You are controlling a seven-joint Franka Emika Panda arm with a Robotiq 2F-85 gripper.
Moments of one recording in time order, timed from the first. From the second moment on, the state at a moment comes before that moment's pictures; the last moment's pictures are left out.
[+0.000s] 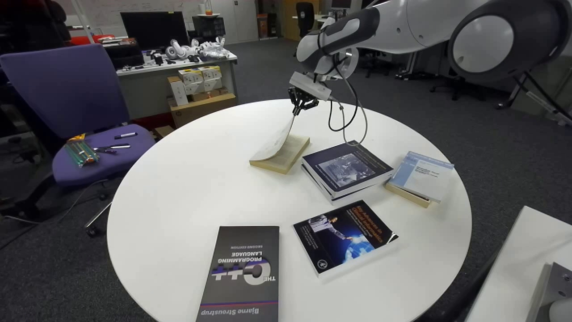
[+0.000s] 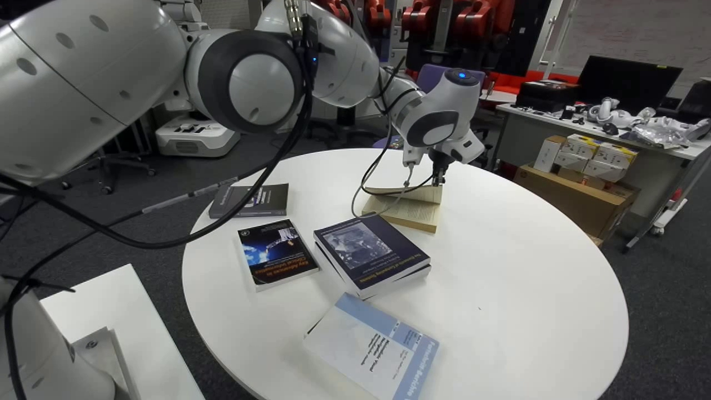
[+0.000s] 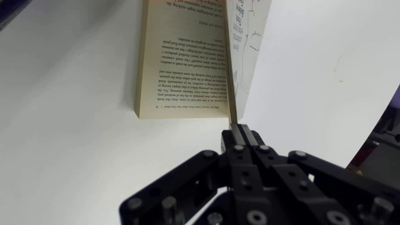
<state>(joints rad) -0.12 1.02 -0.03 -1.02 0.39 2.39 0.59</state>
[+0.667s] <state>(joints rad) -0.12 1.02 -0.03 -1.03 0.39 2.39 0.59</state>
